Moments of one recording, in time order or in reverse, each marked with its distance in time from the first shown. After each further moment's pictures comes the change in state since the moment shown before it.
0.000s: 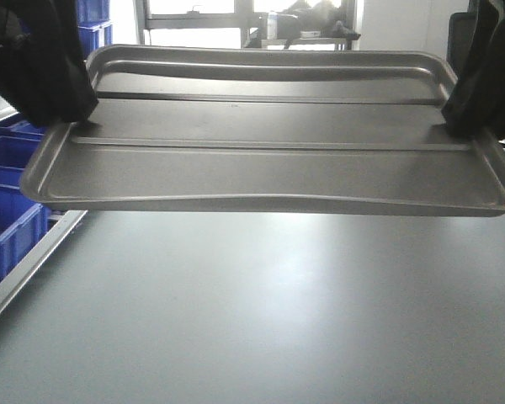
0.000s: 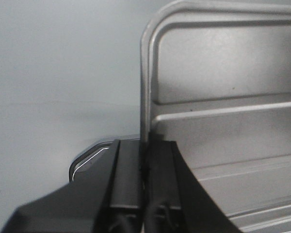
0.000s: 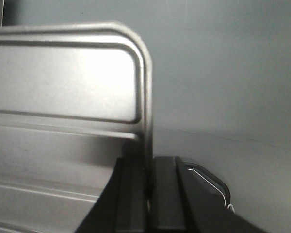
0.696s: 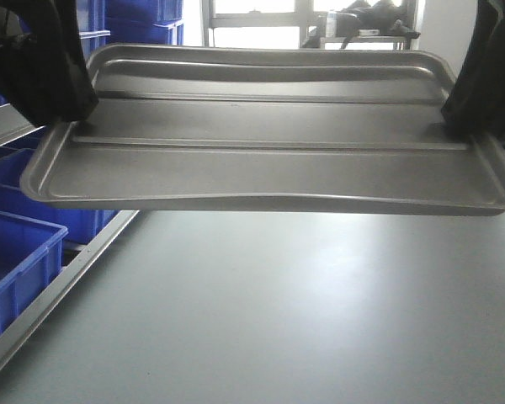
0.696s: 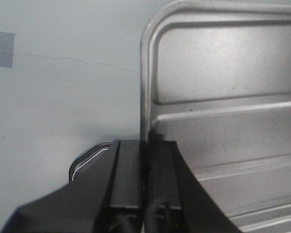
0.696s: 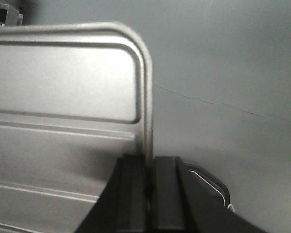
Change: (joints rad) left arm 0.000 0.000 0.000 0.000 -0.003 0.000; right arm 0.000 0.001 0.000 -0.004 -0.004 0.000
